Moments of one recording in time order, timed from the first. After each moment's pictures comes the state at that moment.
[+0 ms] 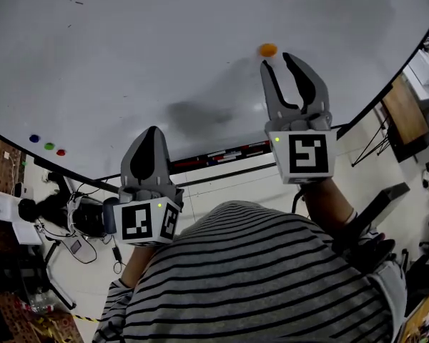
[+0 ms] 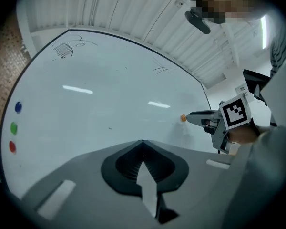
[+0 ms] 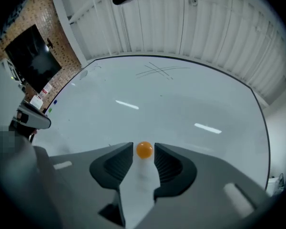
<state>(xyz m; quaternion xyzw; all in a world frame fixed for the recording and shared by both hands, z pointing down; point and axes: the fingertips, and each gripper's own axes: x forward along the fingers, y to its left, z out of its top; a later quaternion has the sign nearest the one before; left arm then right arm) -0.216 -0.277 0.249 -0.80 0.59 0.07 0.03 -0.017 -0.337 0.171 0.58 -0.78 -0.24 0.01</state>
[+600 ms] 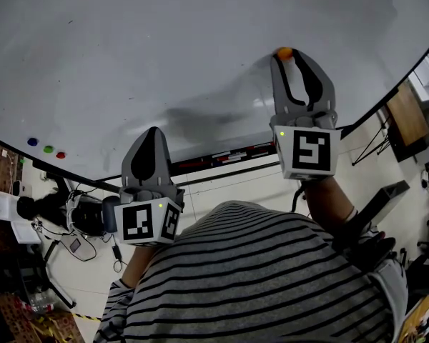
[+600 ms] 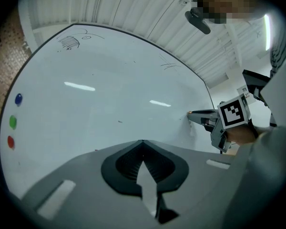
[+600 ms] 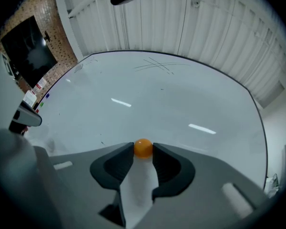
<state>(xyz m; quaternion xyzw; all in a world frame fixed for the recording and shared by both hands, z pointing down) -0.236 -0.294 0.260 -0.80 0.60 0.07 0.02 -0.021 -0.359 0.172 0.61 -0.75 -0.25 0.01</state>
